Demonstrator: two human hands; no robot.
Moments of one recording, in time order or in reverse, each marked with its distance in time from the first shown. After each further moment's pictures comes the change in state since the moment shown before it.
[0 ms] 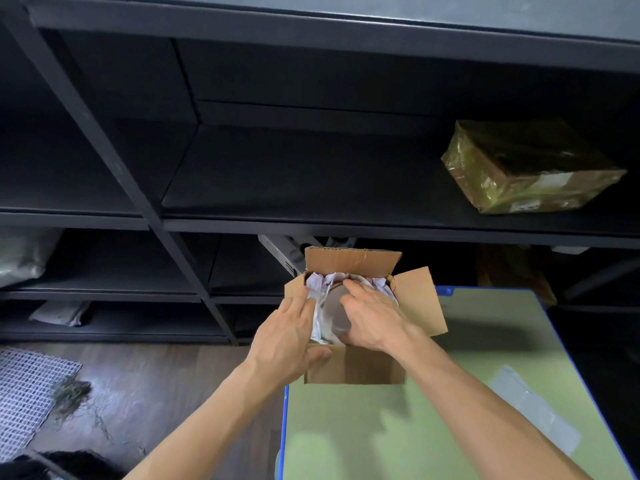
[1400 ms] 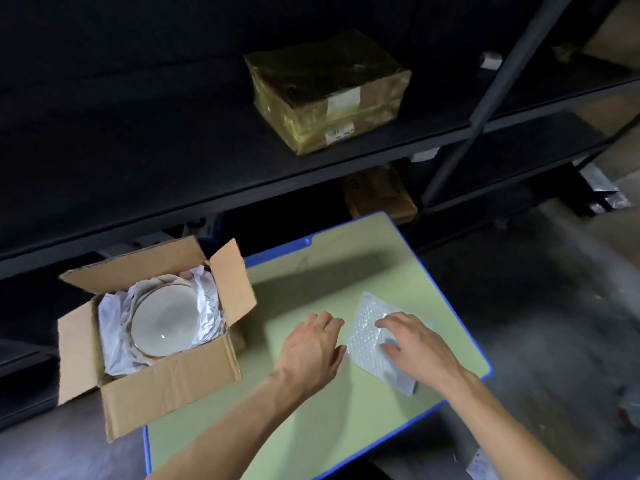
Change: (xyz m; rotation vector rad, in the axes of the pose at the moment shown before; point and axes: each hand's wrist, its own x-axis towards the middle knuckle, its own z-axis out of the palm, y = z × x) left_hand 0.069 0.250 0.129 -0.068 -0.257 0.399; right_hand -0.252 0.224 0.122 0.438 0.030 0.541
